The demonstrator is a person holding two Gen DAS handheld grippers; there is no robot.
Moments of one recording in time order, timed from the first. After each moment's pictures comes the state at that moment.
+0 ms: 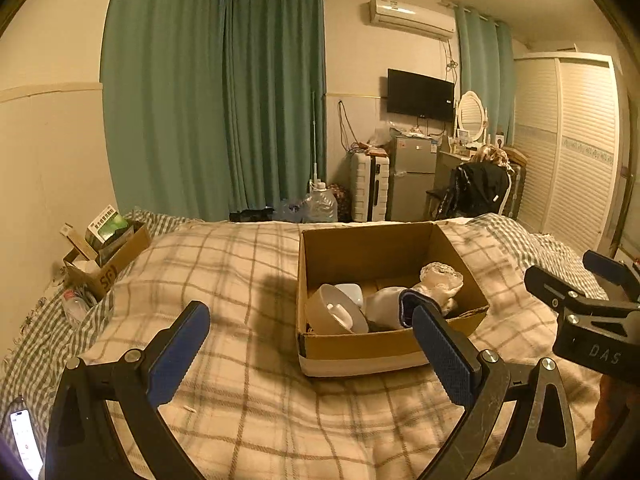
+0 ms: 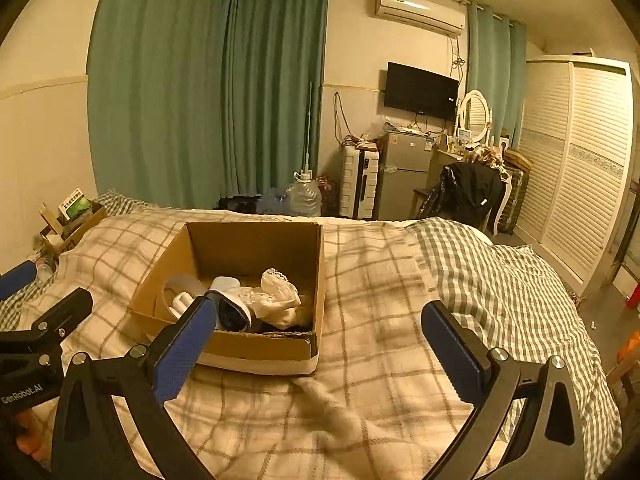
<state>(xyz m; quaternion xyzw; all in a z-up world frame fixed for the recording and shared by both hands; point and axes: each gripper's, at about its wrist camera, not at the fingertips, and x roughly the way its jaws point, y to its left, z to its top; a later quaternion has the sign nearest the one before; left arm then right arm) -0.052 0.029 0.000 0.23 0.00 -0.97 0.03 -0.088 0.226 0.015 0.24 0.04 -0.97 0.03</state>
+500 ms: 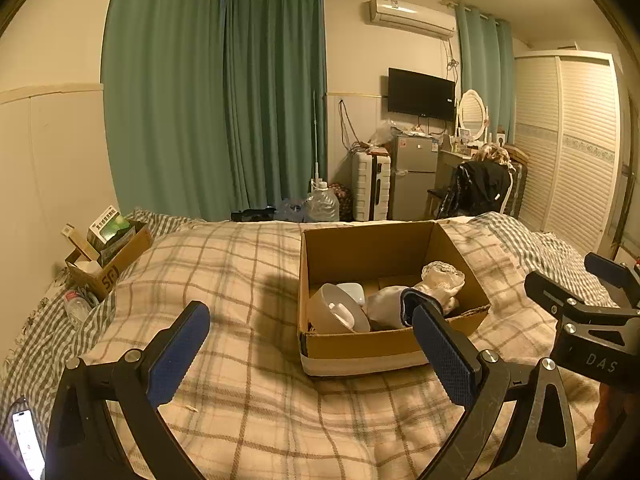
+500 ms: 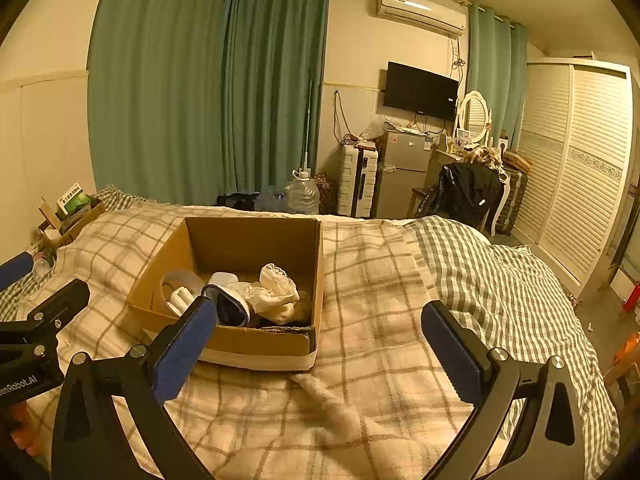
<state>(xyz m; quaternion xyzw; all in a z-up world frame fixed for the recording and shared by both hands) -0.051 0.031 0.000 0.23 0.00 -0.97 0.03 -0.084 0.225 0.015 0.24 0.05 -0.97 0.03</state>
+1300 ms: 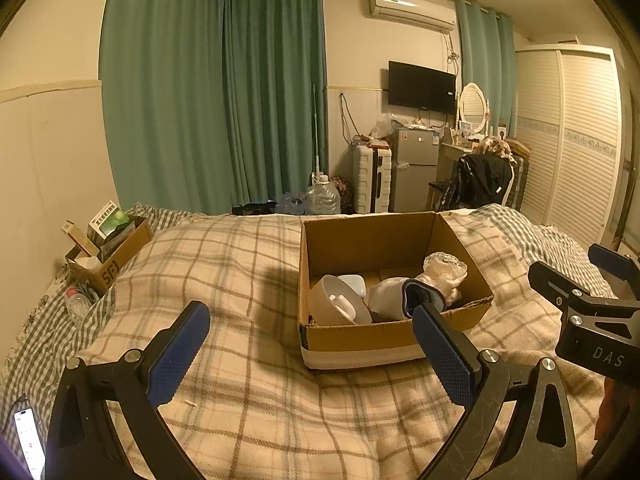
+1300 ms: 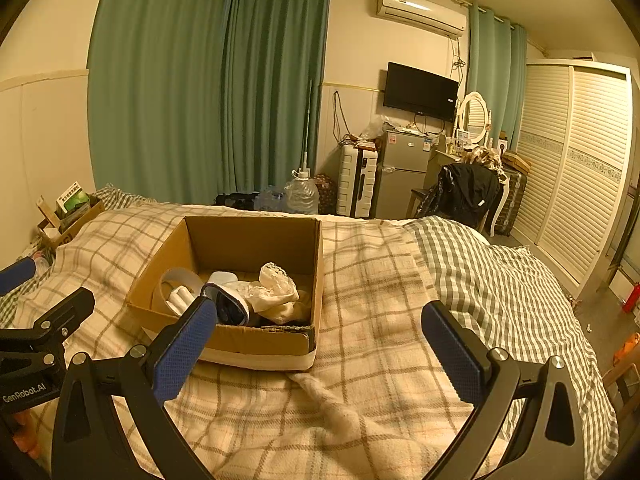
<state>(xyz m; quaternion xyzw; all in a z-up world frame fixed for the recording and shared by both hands) -0.053 0.032 -0.005 0.24 -0.01 -0.97 0.03 -0.084 0.223 0.016 0.24 0.05 -0.97 0.03</state>
